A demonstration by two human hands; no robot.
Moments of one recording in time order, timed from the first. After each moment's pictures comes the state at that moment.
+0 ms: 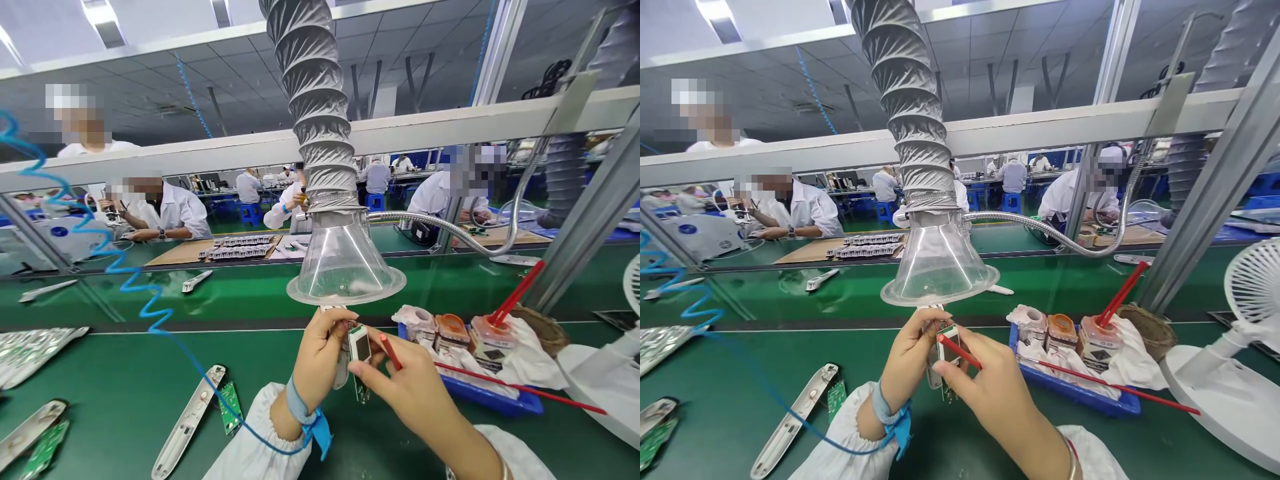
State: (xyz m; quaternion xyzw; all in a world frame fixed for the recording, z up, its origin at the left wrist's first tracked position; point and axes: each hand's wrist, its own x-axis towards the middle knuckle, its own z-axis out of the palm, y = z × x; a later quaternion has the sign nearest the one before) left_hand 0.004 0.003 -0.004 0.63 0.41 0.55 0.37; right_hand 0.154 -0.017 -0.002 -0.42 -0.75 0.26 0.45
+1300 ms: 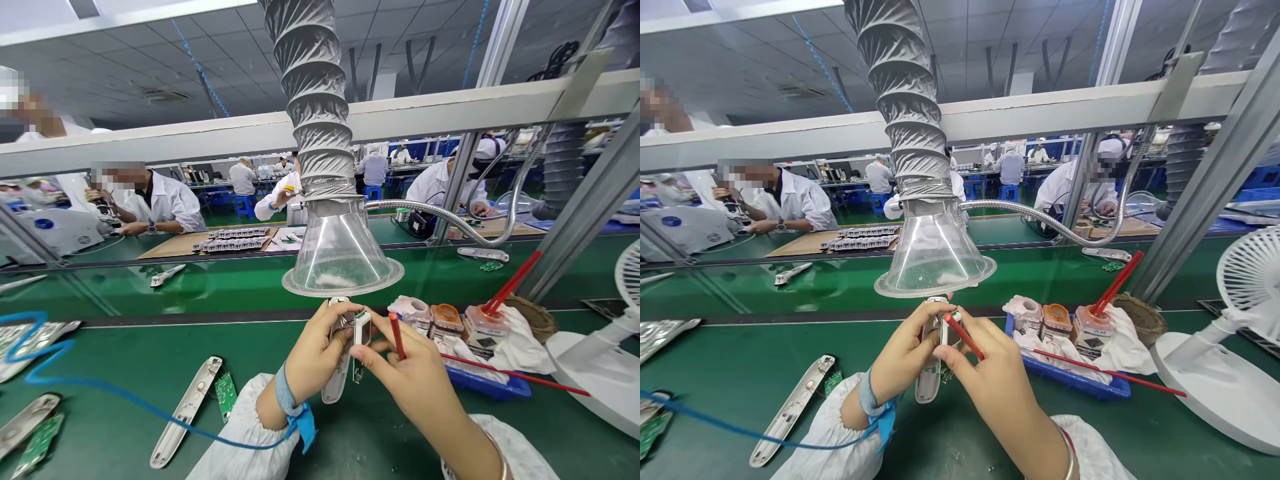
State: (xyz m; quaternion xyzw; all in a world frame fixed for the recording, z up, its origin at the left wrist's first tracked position) left_hand -0.004 0.000 0.009 0.73 0.38 0.43 0.36; right_hand 0.156 -0.022 -0.003 -0.45 -0.72 0.19 0.50
